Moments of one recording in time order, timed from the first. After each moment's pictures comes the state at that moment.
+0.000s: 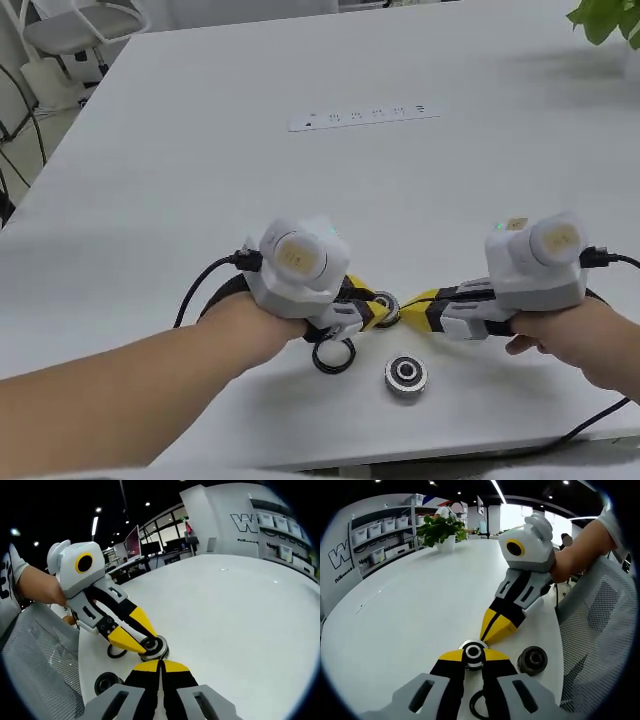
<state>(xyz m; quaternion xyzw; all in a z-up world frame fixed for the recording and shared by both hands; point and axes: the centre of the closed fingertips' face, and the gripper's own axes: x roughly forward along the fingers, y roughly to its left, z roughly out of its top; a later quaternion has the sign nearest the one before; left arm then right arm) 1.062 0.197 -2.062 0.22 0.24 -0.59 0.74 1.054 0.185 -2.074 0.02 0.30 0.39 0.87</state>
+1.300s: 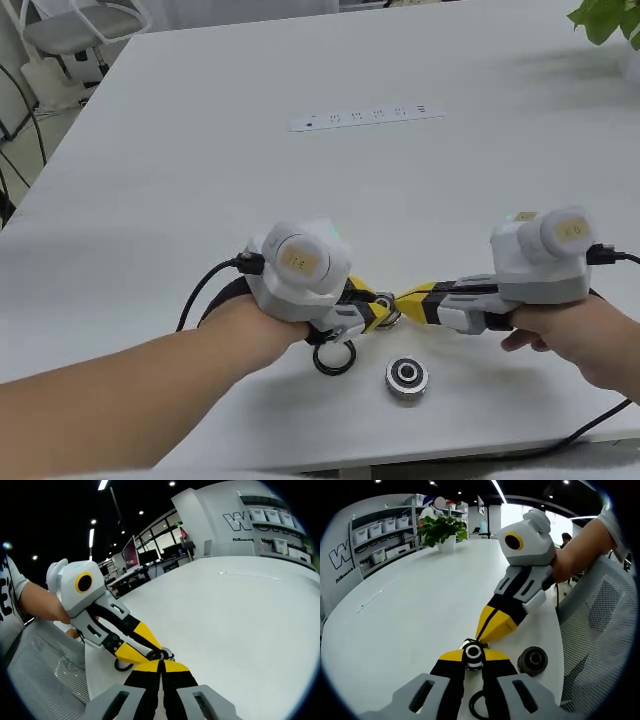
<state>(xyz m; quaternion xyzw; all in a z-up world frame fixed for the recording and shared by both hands) 1.061 0.197 -2.063 0.22 0.24 -0.59 0.74 1.054 0.196 -2.058 0.06 0.29 0.39 0.87</state>
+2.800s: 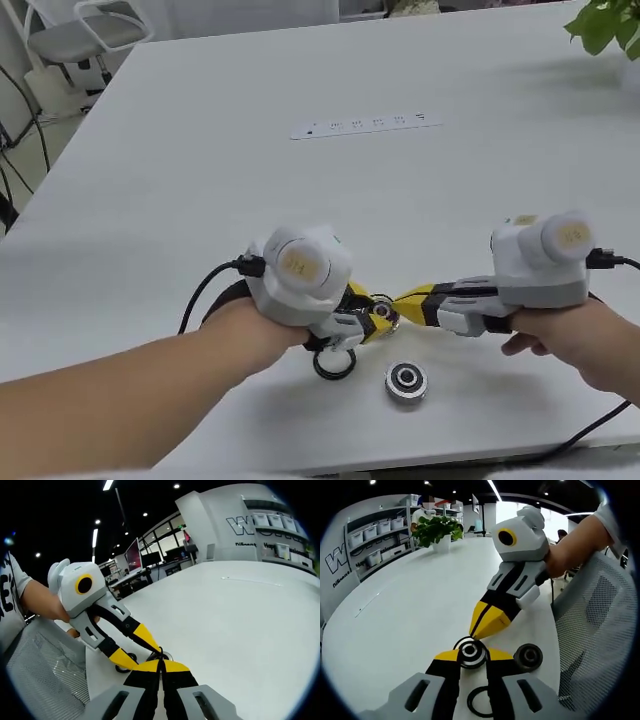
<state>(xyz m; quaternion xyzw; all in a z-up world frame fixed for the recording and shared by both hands) 1.053 0.200 -2.058 0.23 0.24 -0.60 0.73 1.058 0.193 -2.053 0.06 0.27 0.40 0.87</state>
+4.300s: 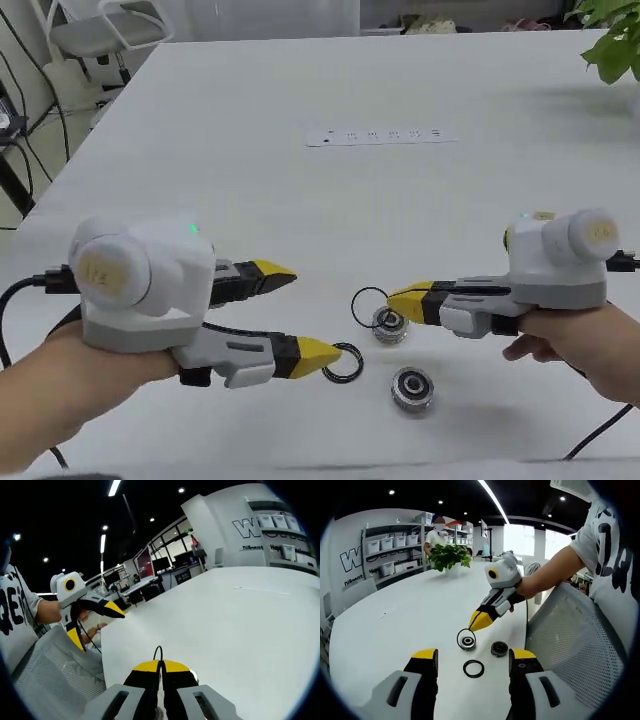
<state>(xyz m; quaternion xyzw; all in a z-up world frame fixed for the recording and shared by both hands) 1.015 0.297 -1.964 0.15 0.18 -0.59 0.77 1.043 0.229 -2.009 0.08 0.25 0.44 0.86</state>
